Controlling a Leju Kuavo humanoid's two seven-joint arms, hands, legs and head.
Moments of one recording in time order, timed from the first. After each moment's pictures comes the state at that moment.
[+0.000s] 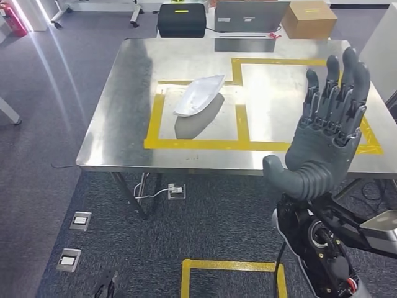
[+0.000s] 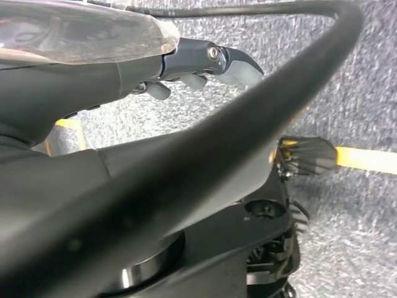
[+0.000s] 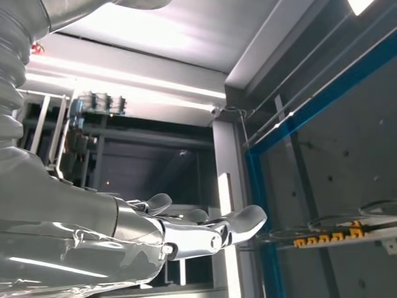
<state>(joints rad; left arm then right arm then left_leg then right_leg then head) -0.21 0.07 -1.07 -0.20 1.15 0.08 0.03 -0.40 -0.01 0.57 -1.95 -0.05 -0.28 -0.53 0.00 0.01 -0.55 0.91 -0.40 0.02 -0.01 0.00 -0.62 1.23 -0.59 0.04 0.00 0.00</state>
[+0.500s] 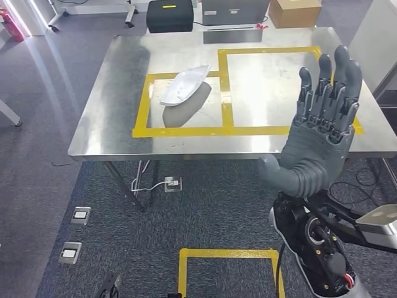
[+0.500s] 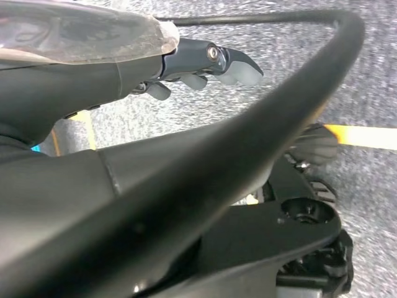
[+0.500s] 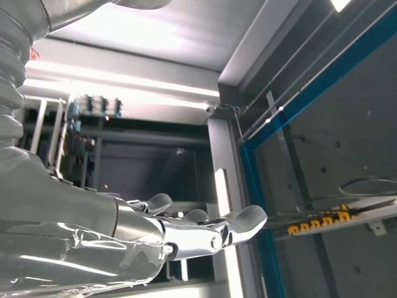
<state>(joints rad) -0.20 0.07 -1.07 -0.20 1.16 0.08 0.04 -0.40 -0.01 0.57 -1.95 -0.07 -0.27 -0.53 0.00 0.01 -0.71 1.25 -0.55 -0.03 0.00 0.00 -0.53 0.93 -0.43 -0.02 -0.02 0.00</state>
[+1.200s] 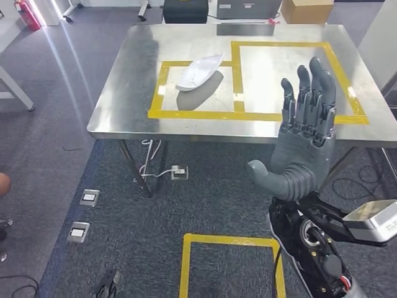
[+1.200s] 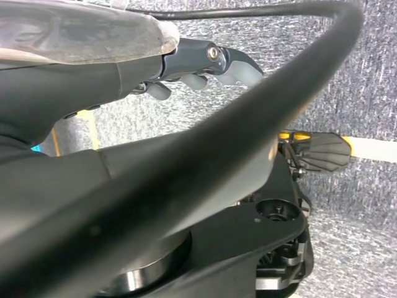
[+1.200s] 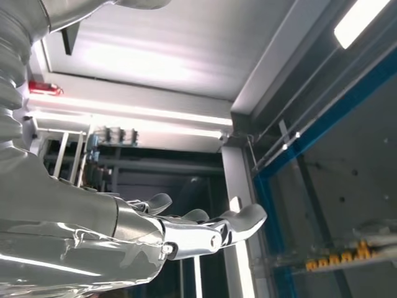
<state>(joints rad) -0.19 0.08 -1.07 -0.20 1.18 0.07 0.02 -0.41 0.00 0.60 -1.87 -0.10 -0.23 -0.54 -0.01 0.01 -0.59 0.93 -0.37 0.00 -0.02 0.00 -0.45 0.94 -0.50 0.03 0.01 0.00</state>
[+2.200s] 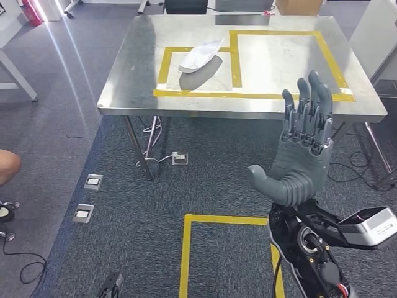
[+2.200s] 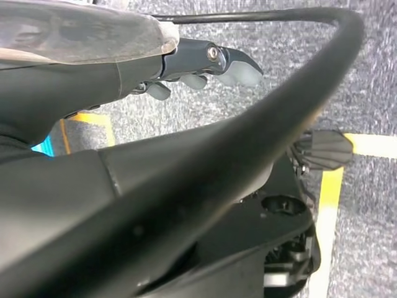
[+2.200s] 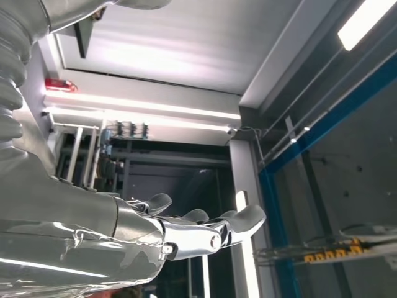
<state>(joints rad) -0.19 0.06 -1.08 -0.20 1.17 0.08 0.02 -0.35 0.01 0.58 -1.87 -0.06 -0.23 -0.55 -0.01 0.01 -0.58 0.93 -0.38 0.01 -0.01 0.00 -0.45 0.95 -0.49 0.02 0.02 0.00</state>
